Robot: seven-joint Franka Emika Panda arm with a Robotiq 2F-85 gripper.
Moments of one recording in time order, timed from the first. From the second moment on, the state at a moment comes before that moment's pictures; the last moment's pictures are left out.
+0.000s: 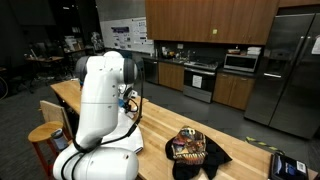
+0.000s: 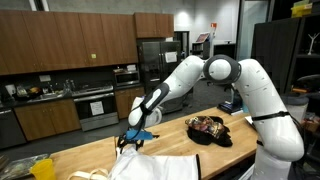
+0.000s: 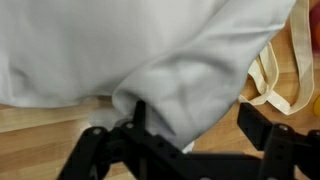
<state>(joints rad) 0.42 0.50 0.25 -1.93 0.34 2.68 0.53</state>
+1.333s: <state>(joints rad) 0.61 0.43 -0.07 -1.78 0.16 2.97 0.88</state>
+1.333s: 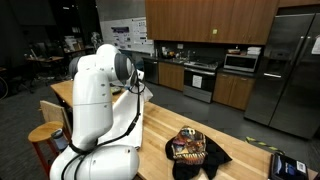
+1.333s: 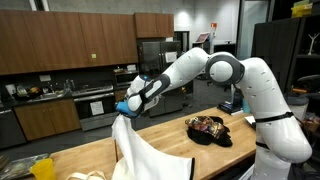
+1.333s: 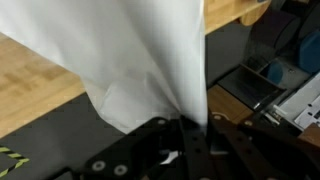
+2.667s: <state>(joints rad) 0.50 -0.37 -0.17 -2.50 0.52 2.62 0.65</state>
